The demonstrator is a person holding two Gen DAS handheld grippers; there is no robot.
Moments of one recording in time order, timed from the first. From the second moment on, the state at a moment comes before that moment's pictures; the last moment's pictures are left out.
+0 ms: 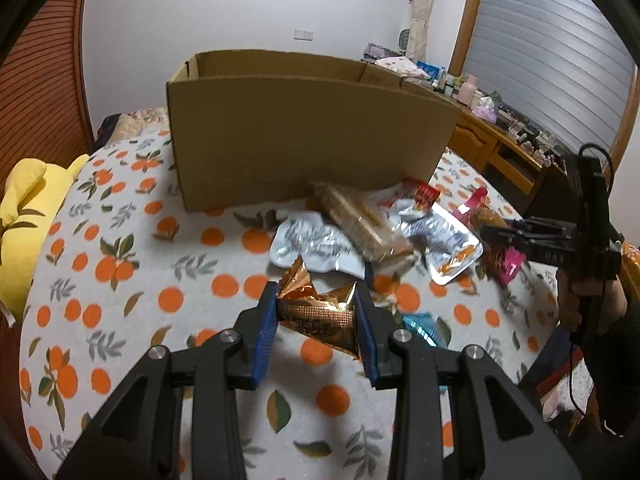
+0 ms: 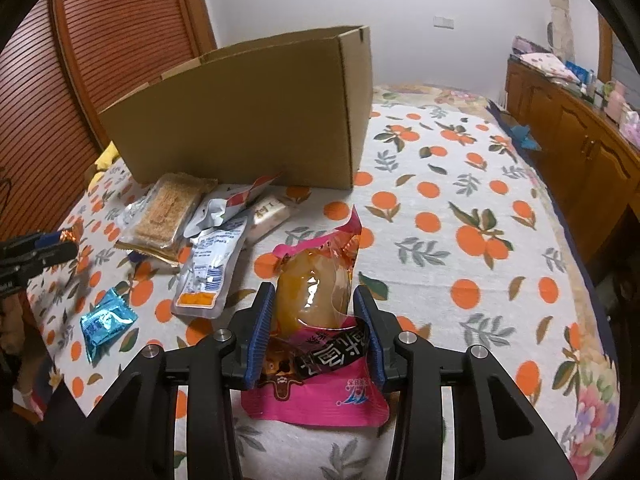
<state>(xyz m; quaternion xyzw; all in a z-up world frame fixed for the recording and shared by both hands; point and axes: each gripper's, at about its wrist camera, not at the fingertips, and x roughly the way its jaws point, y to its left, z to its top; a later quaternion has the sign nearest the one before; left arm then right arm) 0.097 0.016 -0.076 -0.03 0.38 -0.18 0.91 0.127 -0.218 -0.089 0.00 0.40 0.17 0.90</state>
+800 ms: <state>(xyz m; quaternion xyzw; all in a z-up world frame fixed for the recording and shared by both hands) 0.128 0.006 -0.023 -0.02 0.33 -0.19 0.93 0.114 -0.216 -0.033 0.00 0.34 0.19 0.92</state>
